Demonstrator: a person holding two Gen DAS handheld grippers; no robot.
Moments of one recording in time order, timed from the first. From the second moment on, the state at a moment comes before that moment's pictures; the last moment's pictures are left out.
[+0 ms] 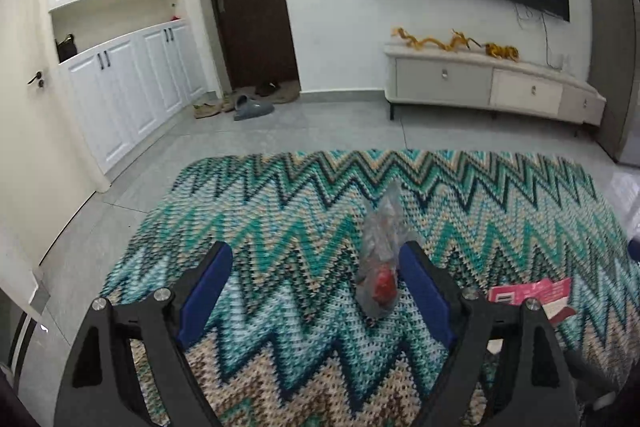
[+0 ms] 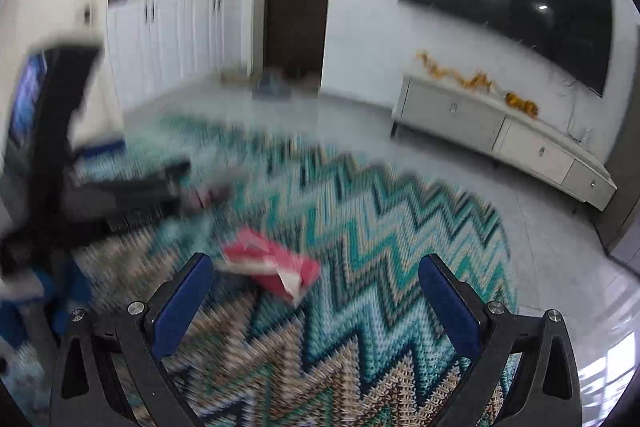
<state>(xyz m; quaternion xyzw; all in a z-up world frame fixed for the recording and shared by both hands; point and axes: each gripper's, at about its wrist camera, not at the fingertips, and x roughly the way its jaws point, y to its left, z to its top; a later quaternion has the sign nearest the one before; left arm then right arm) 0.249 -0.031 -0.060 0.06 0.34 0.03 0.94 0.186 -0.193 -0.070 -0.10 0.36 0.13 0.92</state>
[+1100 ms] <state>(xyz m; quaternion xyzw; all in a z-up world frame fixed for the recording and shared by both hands) 0.277 -0.006 -0.090 -0.03 0.39 -0.03 0.92 0.238 -0.178 -0.102 -0.12 0.42 0.24 0.87</state>
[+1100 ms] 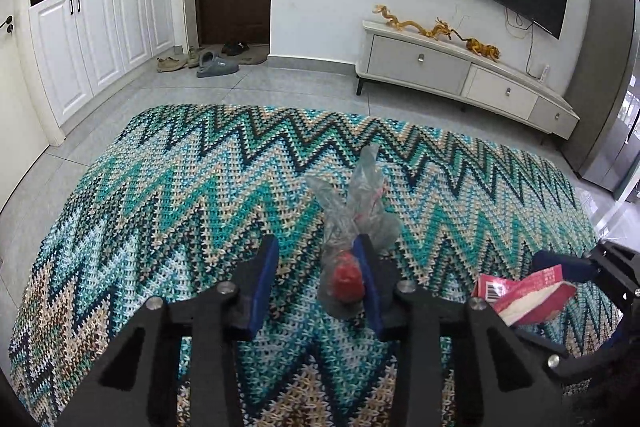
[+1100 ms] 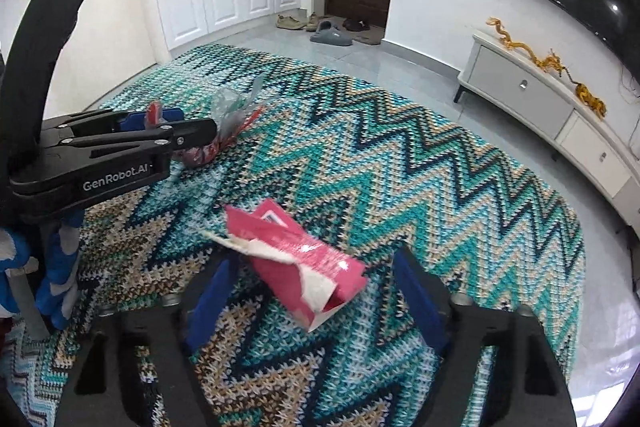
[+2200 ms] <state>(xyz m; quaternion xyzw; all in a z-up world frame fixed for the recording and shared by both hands) 0.211 -0.018 -0.060 -0.02 0.37 -0.04 0.93 0.146 -0.211 -0.054 -0.04 0.35 0.21 0.91</state>
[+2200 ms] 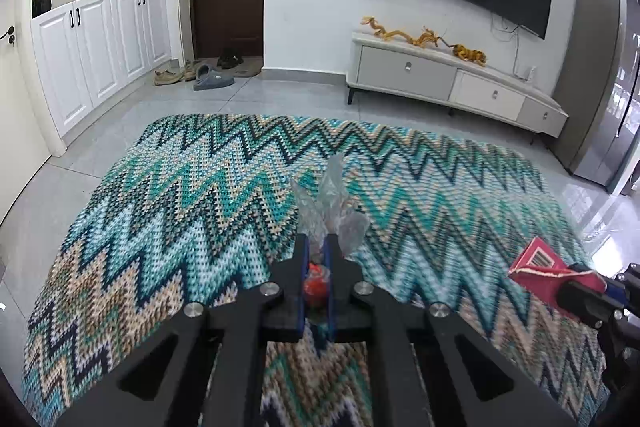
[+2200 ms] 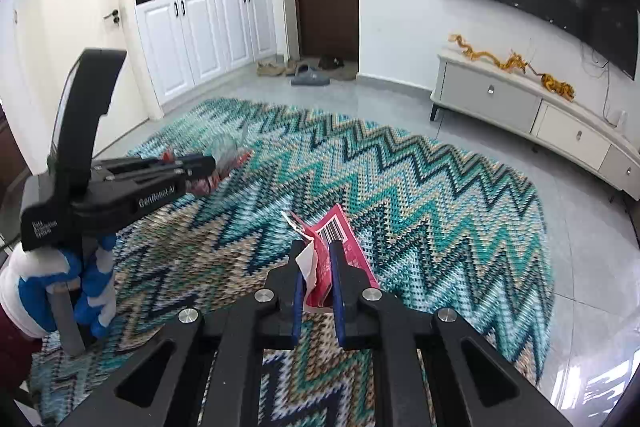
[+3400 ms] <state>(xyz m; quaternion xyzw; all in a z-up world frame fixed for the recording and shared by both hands) 0.067 -0.128 0.057 -0.02 0.28 -0.16 0.94 -0.027 -0.308 0.037 0.04 0.23 0.08 0.97</state>
